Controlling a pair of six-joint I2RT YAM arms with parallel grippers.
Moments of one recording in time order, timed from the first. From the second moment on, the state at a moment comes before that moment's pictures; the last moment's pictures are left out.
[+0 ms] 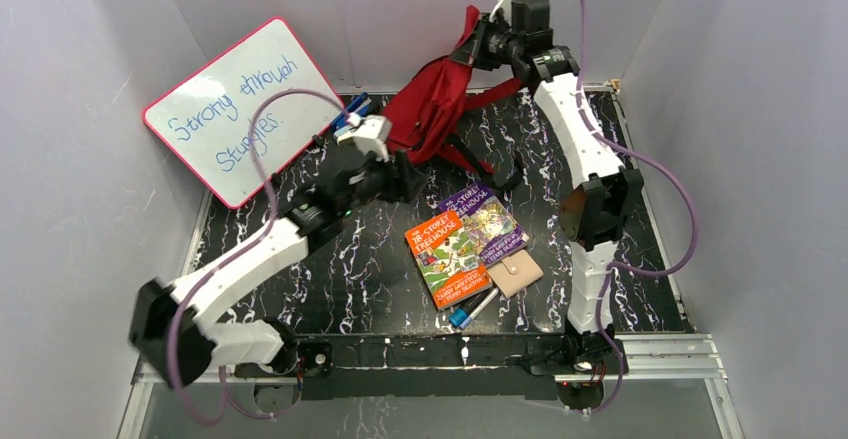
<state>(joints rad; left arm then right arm) -0.70 1.32 1.00 -0.02 0.03 -0.43 0.31 2.09 2.32 -0.56 -0.42 0.47</state>
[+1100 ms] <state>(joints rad) -0.66 1.08 0.96 -0.37 -0.26 -0.52 0.47 1.37 1.16 -0.39 -0.09 0.32</state>
